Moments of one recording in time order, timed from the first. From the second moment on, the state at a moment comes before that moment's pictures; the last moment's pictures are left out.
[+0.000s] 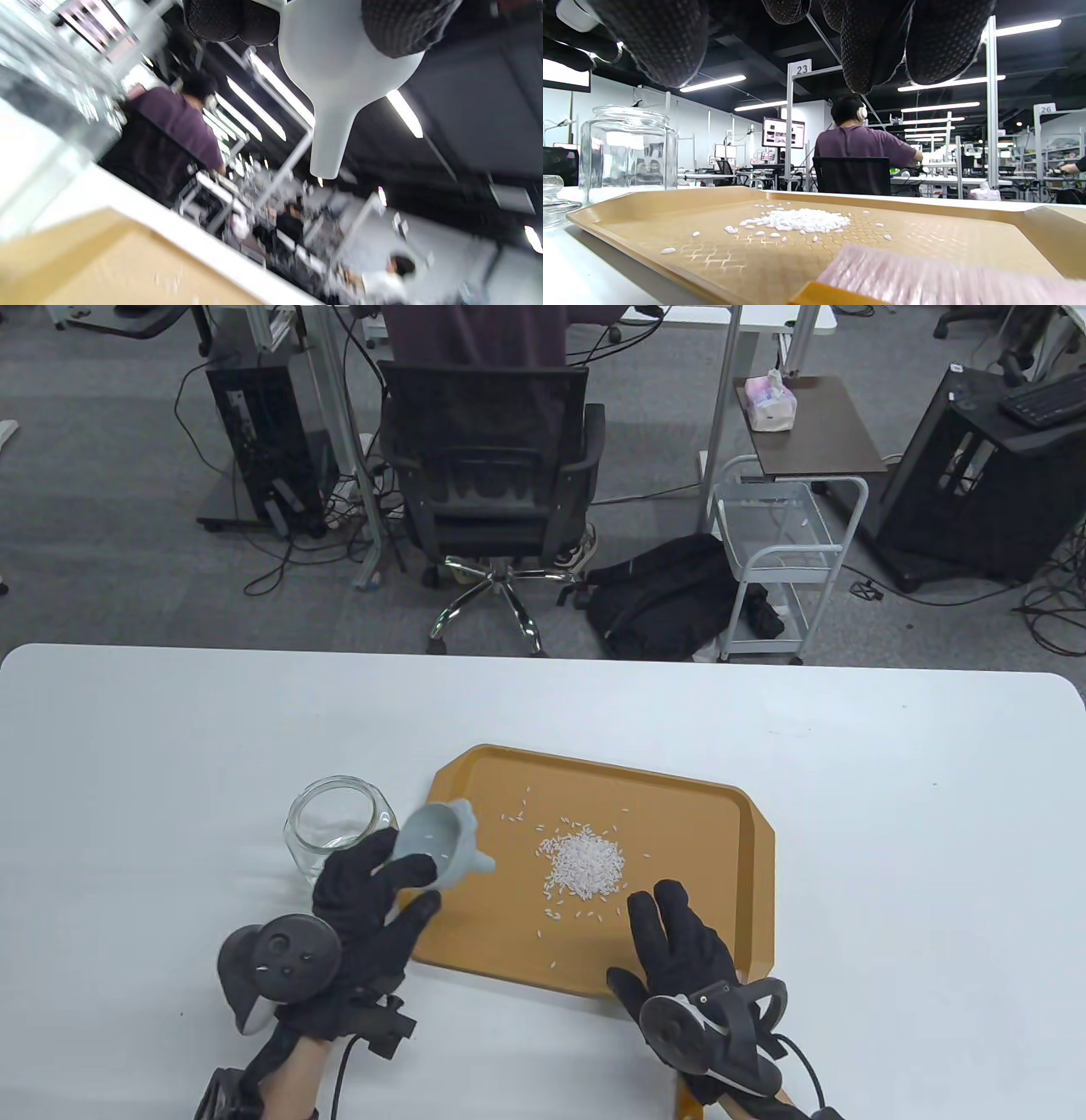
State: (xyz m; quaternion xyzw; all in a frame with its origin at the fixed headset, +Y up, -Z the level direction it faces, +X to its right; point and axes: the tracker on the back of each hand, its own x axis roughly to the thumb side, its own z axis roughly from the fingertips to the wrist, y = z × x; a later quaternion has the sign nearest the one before) left_hand -0.250 -0.651 -0.279 0.18 -0.14 0.37 0.90; right_hand 0.114 -0.721 -0.238 0.16 -0.17 0.97 0.06
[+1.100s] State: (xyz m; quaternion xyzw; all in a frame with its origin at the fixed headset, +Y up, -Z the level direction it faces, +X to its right) left_hand -0.294 -0.697 -0.317 0.15 0.05 0.16 0.97; right_hand 0.115 -0.724 -0.242 0.15 -0.13 0.98 0.04
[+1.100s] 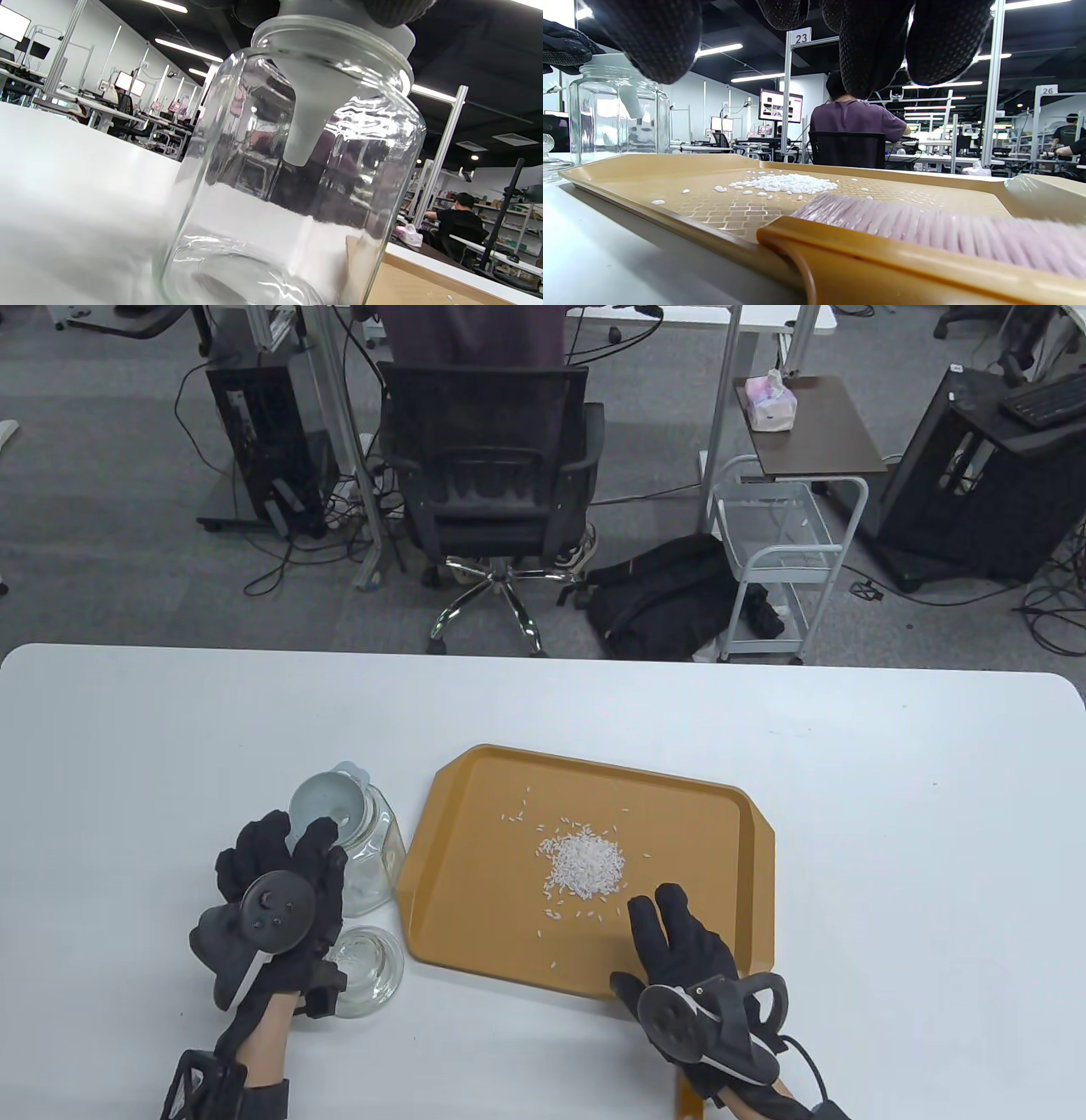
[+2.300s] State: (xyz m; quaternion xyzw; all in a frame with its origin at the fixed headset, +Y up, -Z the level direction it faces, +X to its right) left_hand -0.190 -0.704 -0.270 0.16 -0.18 0.09 0.97; right_hand 0.123 -0.719 -0.243 0.06 -0.05 0.98 -0.16
